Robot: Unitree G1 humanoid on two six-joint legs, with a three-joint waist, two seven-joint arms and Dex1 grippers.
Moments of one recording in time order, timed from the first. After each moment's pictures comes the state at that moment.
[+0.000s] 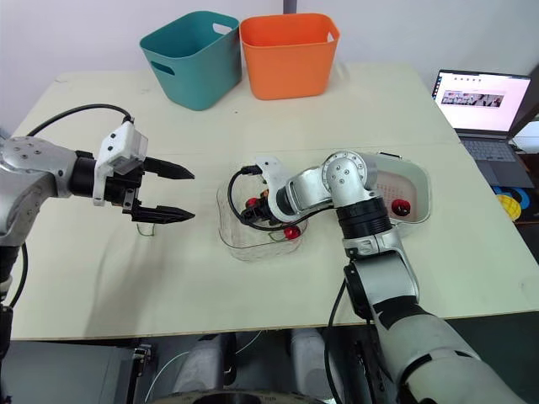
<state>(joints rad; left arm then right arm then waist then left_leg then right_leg) -0.66 0.97 -0.09 -0.13 -0.47 0.64 -1.32 -0.99 -0.19 0.06 0.28 1.03 1.61 -0.23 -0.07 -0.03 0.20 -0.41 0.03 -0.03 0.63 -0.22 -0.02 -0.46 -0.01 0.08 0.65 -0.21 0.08</state>
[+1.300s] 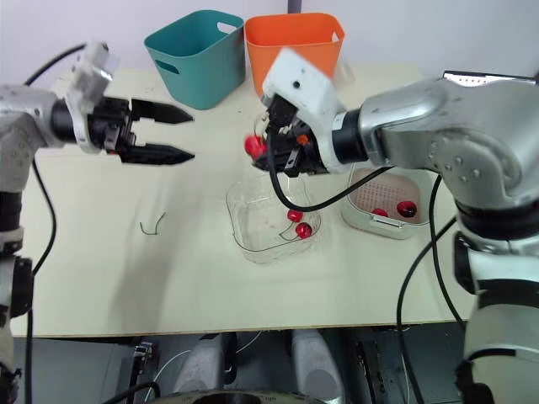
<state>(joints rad) -1.06 0.83 -0.03 0.19 -0.58 0.74 -1.41 -1.10 -0.91 0.24 -0.48 0.75 1.01 0.71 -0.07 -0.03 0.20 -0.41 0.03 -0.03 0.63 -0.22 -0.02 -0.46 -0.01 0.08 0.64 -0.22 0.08</state>
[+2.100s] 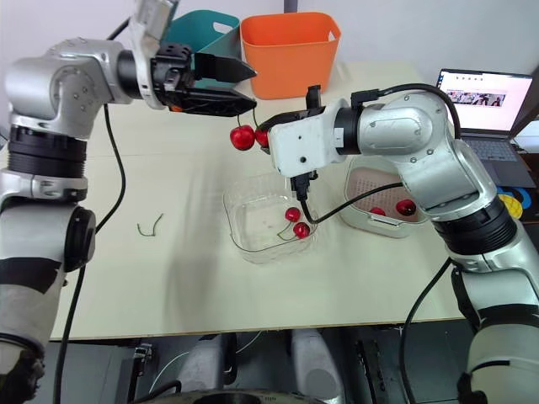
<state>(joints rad) -1.31 0.55 -0.11 0.42 -0.50 0.78 -1.35 -0.98 -0.84 0.34 -0.21 -0.01 0.07 1.01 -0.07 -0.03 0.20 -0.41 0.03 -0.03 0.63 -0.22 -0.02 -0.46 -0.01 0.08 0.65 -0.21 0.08</state>
